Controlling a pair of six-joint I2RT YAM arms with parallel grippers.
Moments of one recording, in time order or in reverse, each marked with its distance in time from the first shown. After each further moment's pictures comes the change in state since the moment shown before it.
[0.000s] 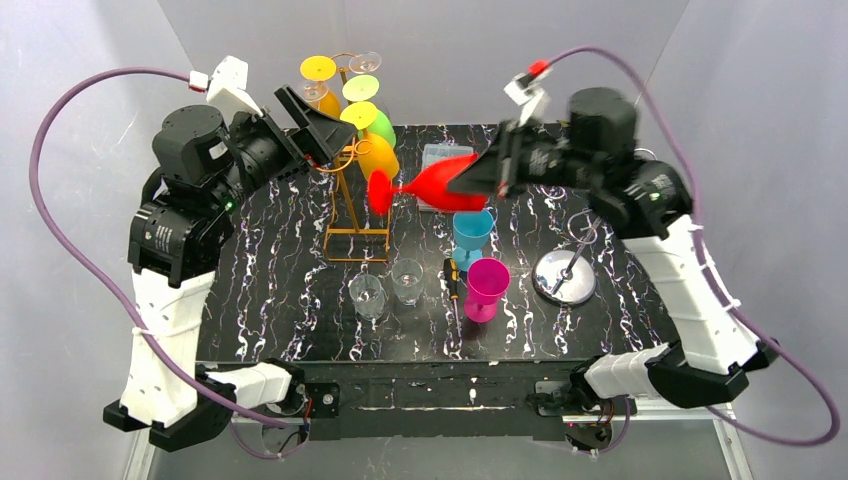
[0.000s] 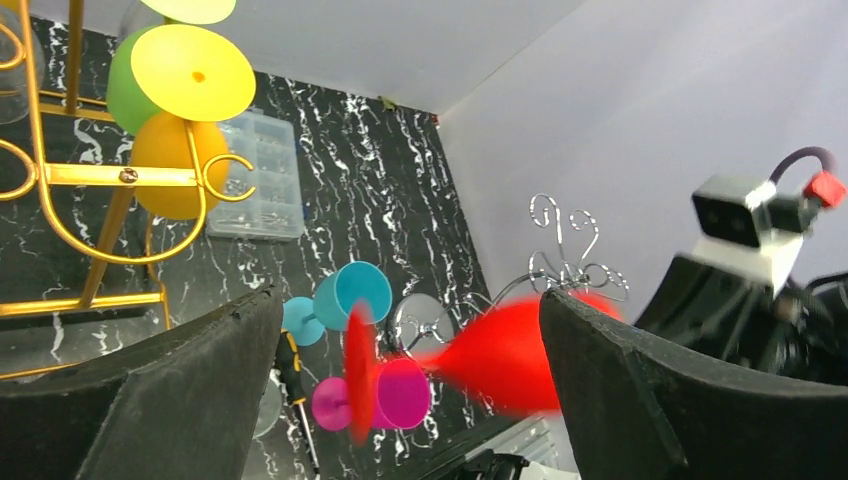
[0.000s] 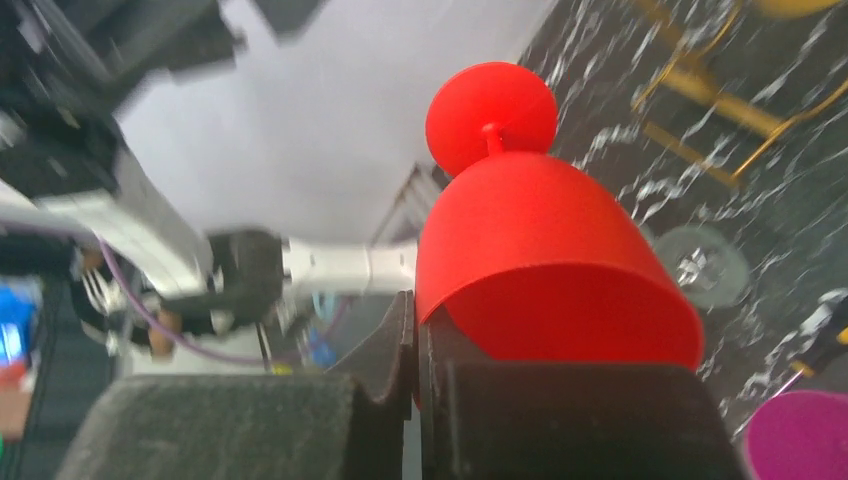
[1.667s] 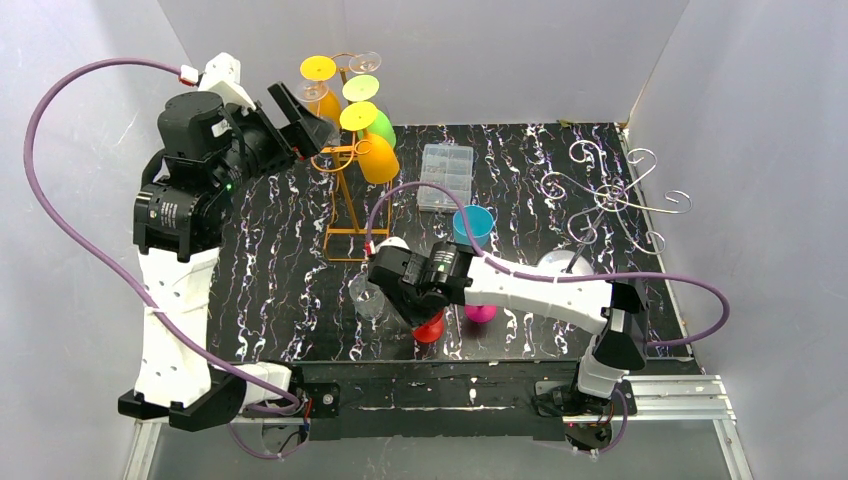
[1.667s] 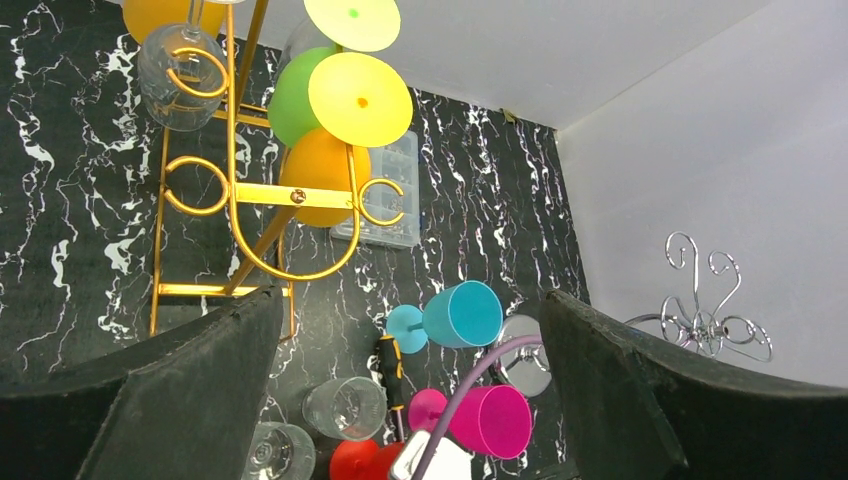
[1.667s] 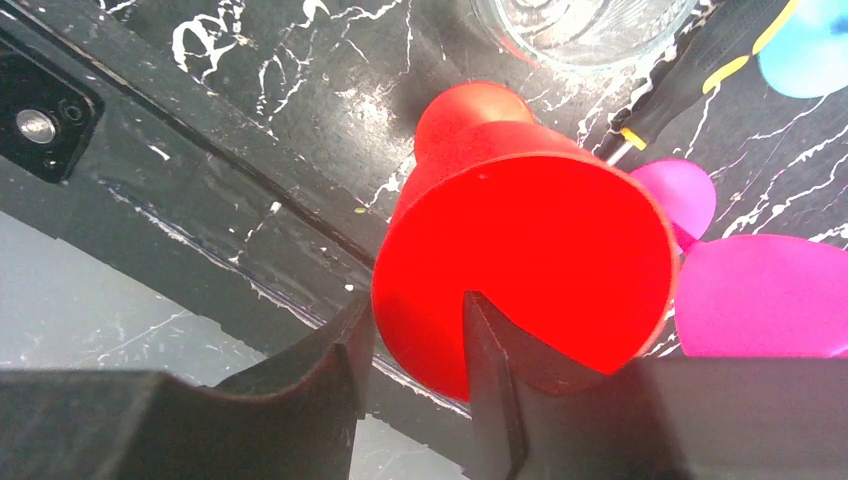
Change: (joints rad) left arm 0.133 0.073 0.039 -0.110 -0.047 0.146; right arm 0.711 0.388 -0.314 -0.287 0.792 -0.208
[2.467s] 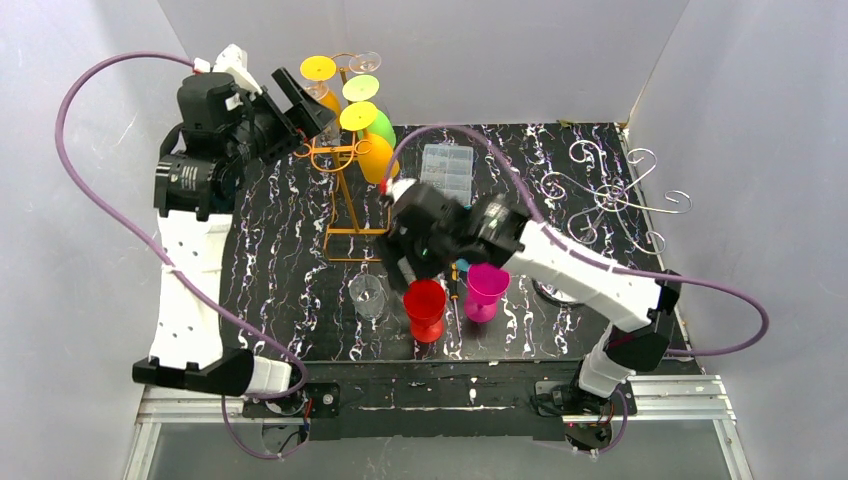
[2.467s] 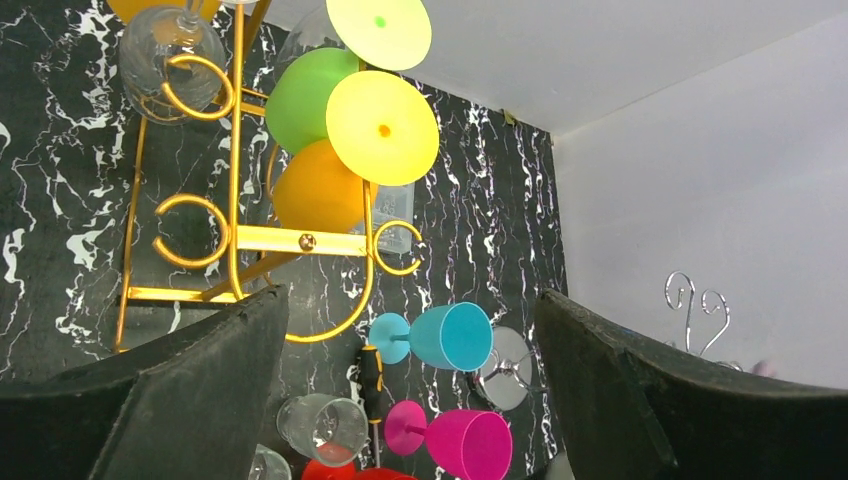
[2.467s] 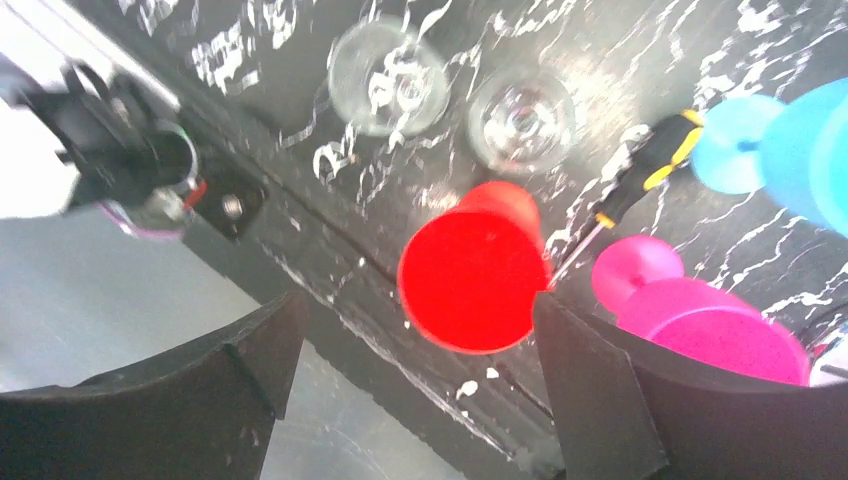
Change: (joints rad) left arm 0.084 0.088 -0.021 0.053 0.091 -0.071; right arm -0.075 -0.060 0.272 -0.070 -0.072 -0.042
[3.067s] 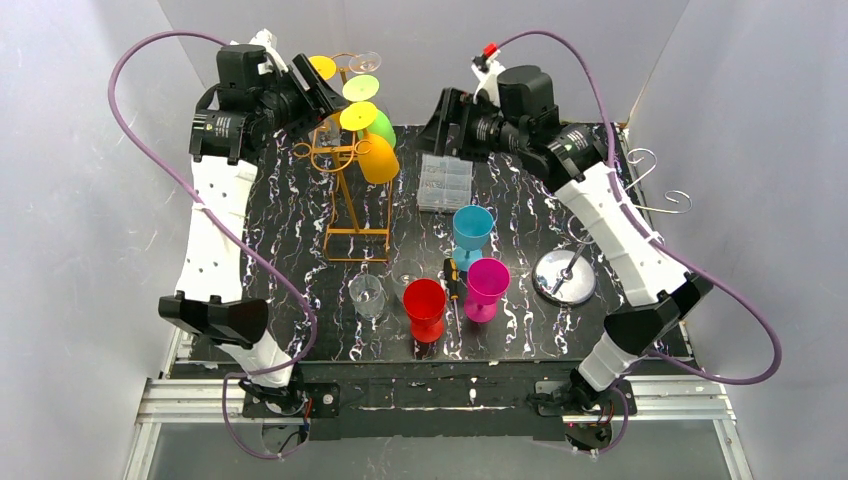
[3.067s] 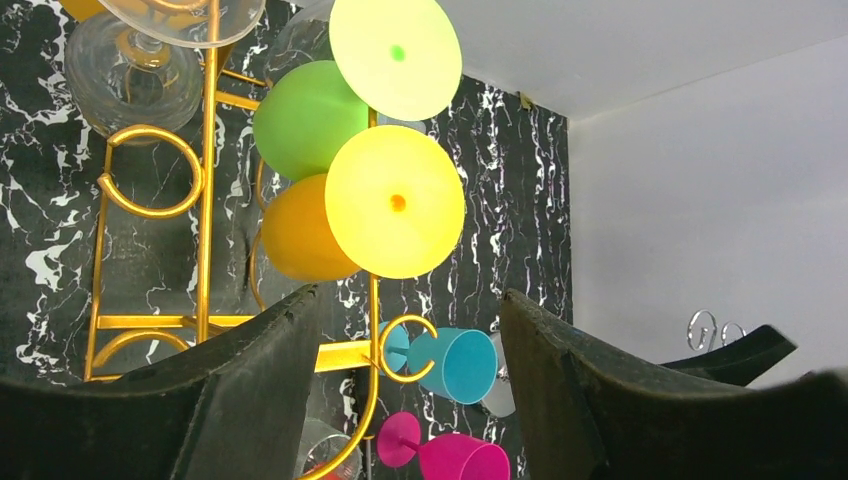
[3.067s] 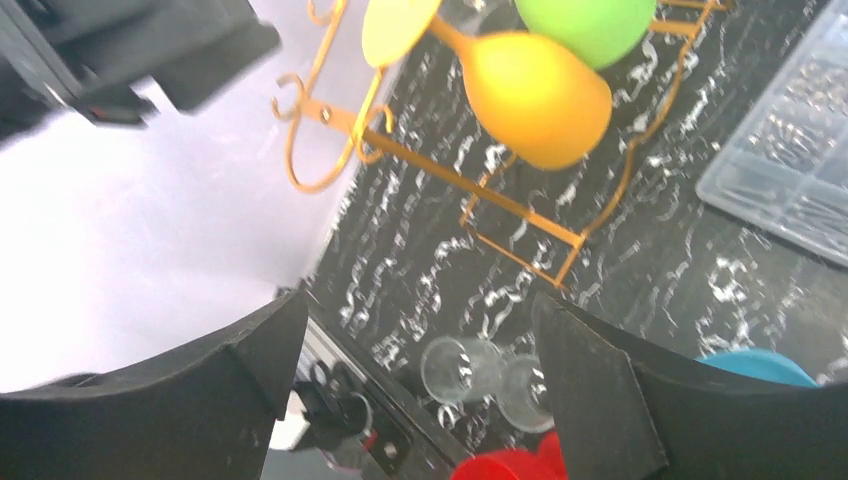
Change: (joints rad) left arm 0.000 0.284 0.193 -0.012 0.045 -0.021; right arm -0.572 -0.017 0.148 0.383 -0.395 0.117
